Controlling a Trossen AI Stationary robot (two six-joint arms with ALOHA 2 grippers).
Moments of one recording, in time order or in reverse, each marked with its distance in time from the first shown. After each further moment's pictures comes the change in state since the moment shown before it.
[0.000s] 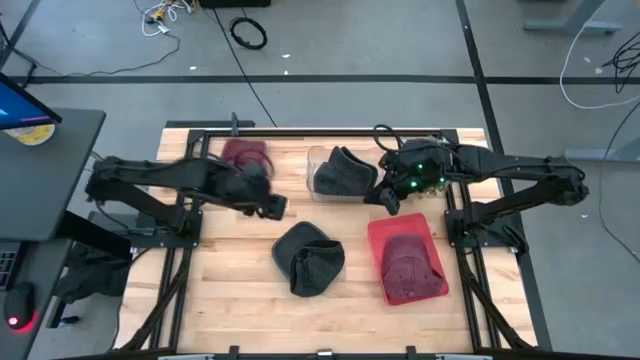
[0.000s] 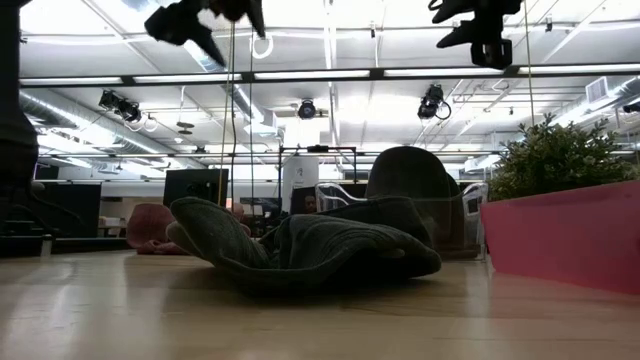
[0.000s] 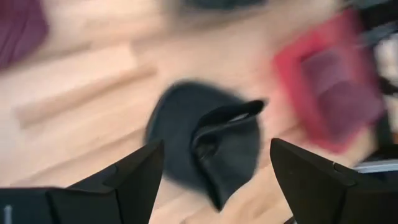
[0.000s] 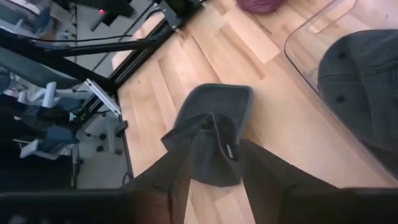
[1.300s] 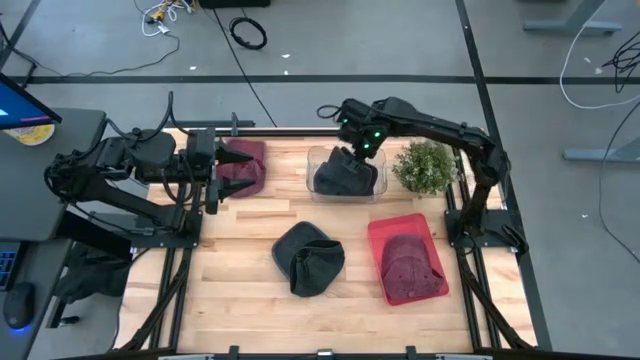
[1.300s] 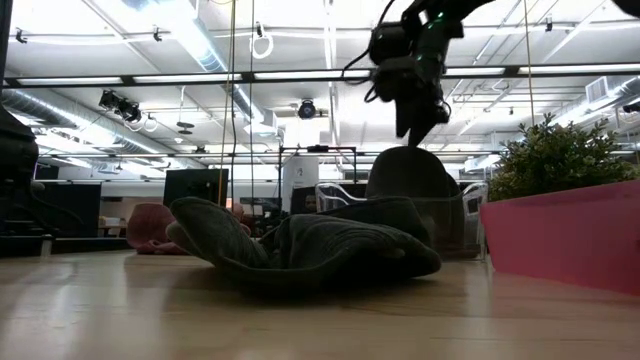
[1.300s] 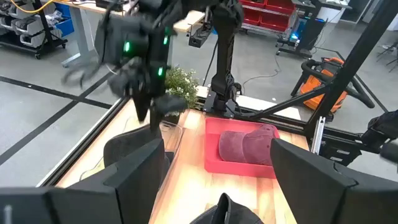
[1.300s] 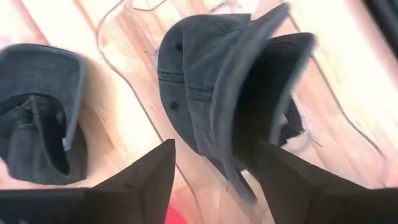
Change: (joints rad) left arm 0.018 -0.390 0.000 0.385 -0.086 1.088; right arm -0.356 0.663 0.614 -0.594 0.055 -0.511
